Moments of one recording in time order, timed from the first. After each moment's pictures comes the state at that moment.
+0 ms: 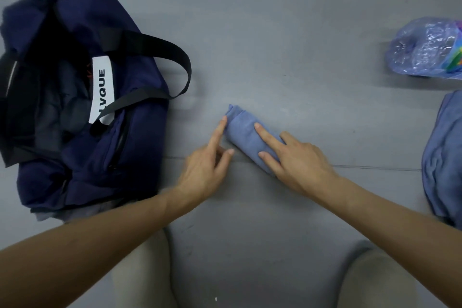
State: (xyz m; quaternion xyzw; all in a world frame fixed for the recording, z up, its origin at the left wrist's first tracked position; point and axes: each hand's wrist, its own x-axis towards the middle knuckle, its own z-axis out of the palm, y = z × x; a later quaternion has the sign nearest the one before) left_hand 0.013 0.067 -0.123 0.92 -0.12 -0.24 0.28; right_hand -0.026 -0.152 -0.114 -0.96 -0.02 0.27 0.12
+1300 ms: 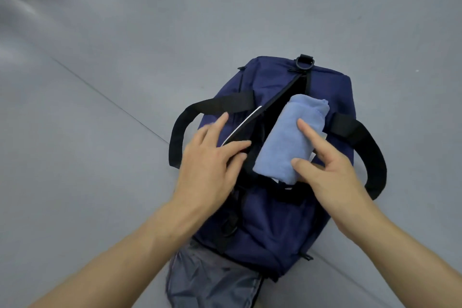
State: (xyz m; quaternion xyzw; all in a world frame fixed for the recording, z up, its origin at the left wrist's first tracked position) left_hand 0.106 0.321 -0.027 0.98 0.04 0.06 0.18; right_hand 0.151 0.110 -0.024 -0.76 0.03 0.22 0.61
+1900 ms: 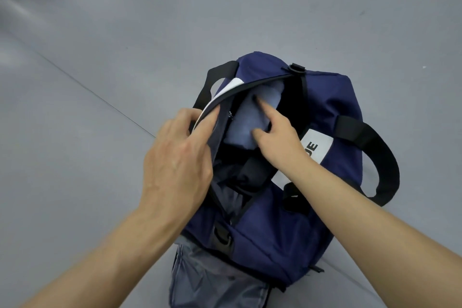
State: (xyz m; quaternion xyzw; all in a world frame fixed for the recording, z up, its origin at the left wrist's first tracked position) left_hand 0.104 0.342 0.014 0.98 0.06 0.15 0.09; right_hand 0.215 0.196 -0.065 -0.82 -0.06 0.21 0.53
